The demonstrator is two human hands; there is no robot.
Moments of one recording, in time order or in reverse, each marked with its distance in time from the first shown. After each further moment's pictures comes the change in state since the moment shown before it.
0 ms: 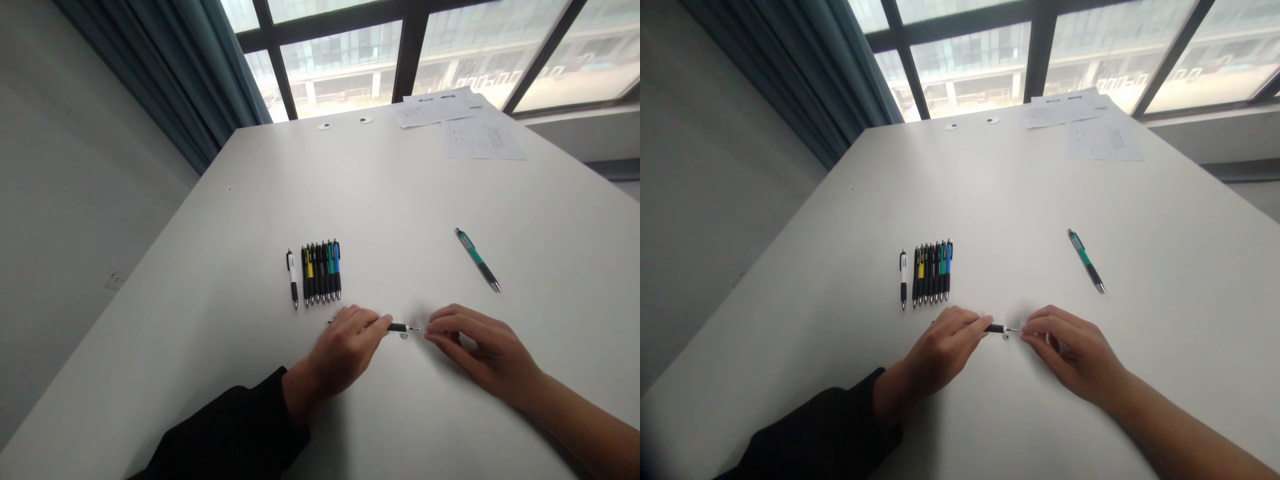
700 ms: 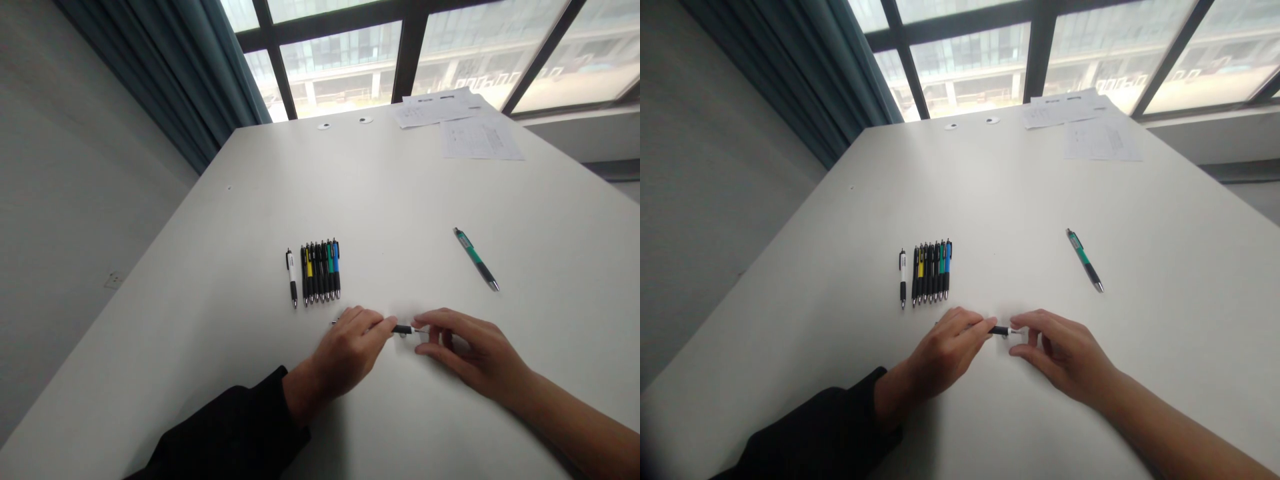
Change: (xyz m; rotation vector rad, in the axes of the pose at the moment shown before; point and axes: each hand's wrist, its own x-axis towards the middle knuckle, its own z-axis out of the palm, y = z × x) left_hand 0.003 0.004 0.004 0.001 -0.009 0.000; right_hand -0.003 0.000 0.008 0.006 -0.022 0.064
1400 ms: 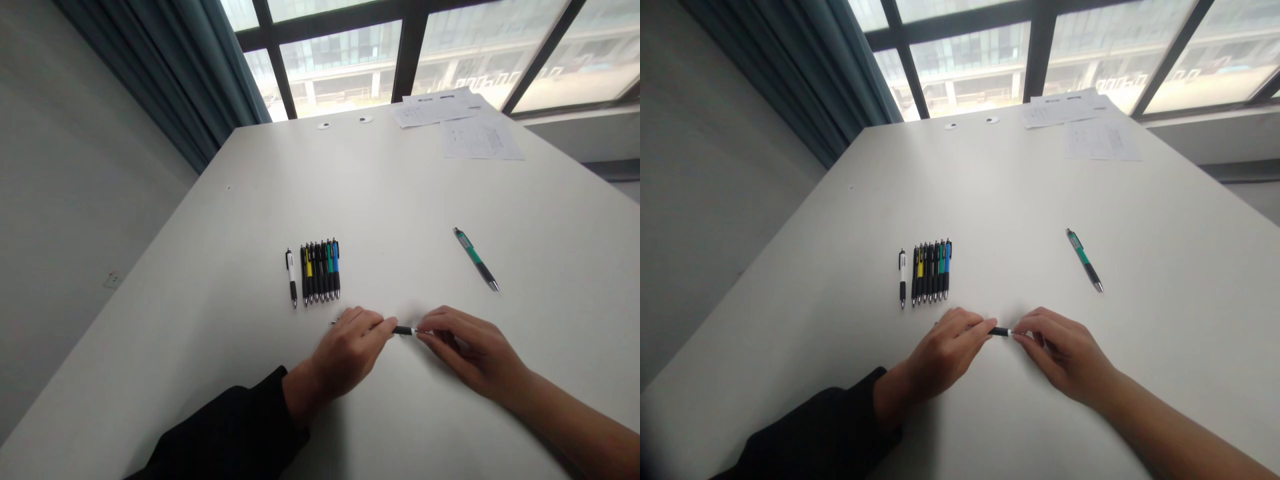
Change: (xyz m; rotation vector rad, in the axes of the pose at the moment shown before) left_hand 0.000 0.001 -0.001 -0.008 0.001 0.000; right_hand 0.004 -0.003 0.000 -0.006 -0.017 -0.017
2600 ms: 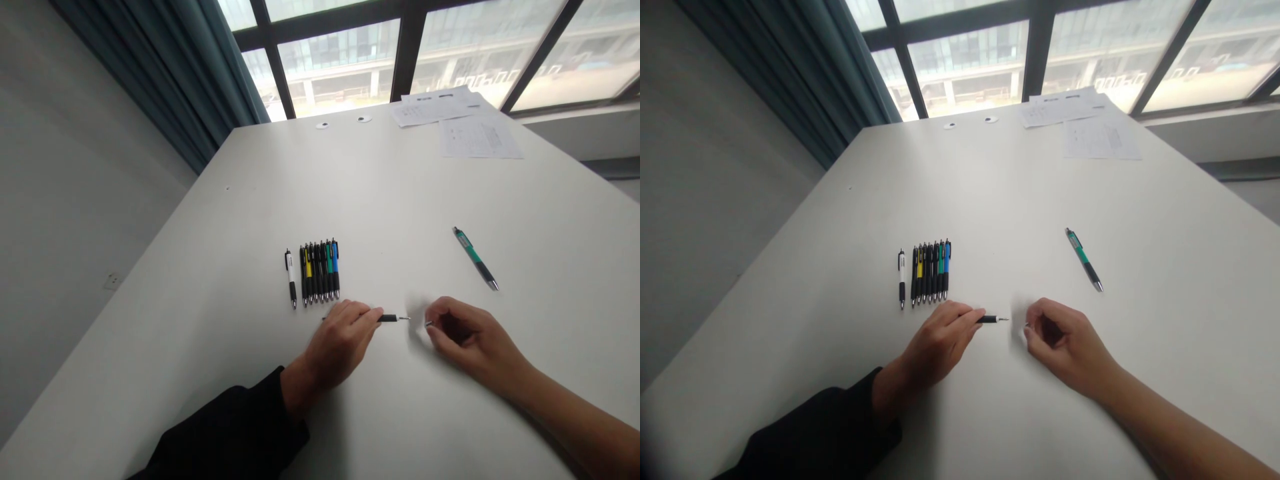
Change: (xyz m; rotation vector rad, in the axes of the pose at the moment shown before) left_hand -0.006 -0.010 0.000 -0.017 0.030 -0.075; right_hand 0.001 0.003 0.000 0.065 0.051 0.322
